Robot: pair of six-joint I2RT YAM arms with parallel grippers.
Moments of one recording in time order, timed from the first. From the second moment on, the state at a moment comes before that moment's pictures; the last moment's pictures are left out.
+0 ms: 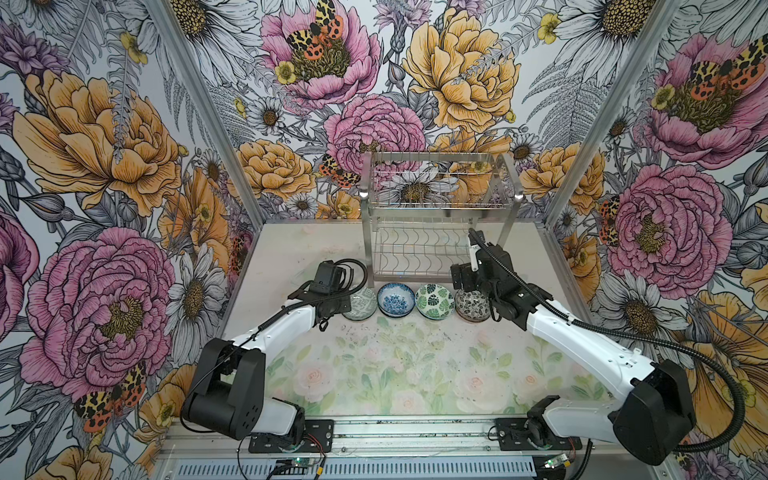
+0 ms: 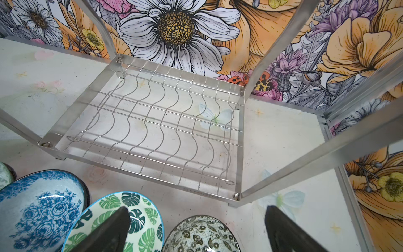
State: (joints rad) left arm -0.31 1.40 0.83 -0.40 -0.11 -0.39; right arm 0.51 1.28 0.99 -0.30 0.33 0.07
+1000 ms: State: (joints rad) left arm -0.56 1.19 0.90 -0.19 -0.17 -0.42; right arm 0.60 1.21 1.10 -0.35 -0.02 0.24
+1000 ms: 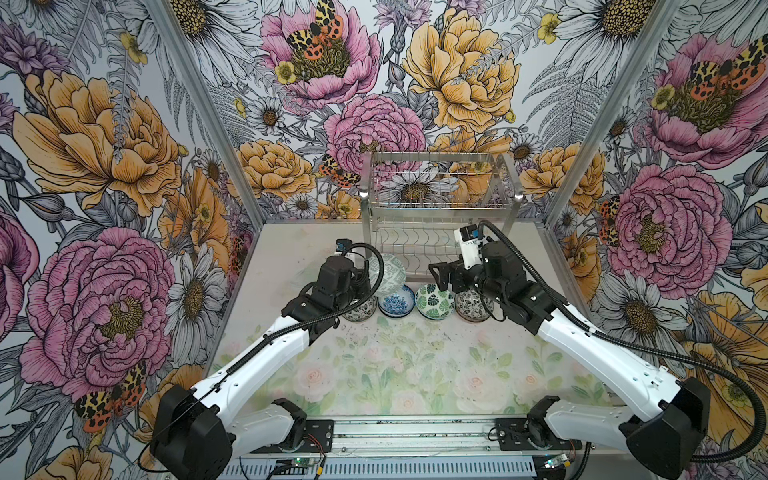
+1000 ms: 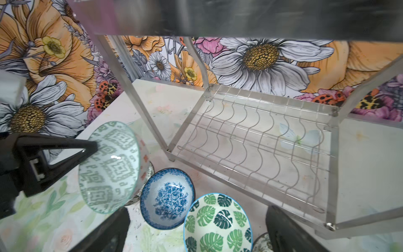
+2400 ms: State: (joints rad) left arm -0.69 1.40 1.01 0.00 -0.14 -0.45; right arm 0.64 1.45 1.13 -0.27 0.20 0.44
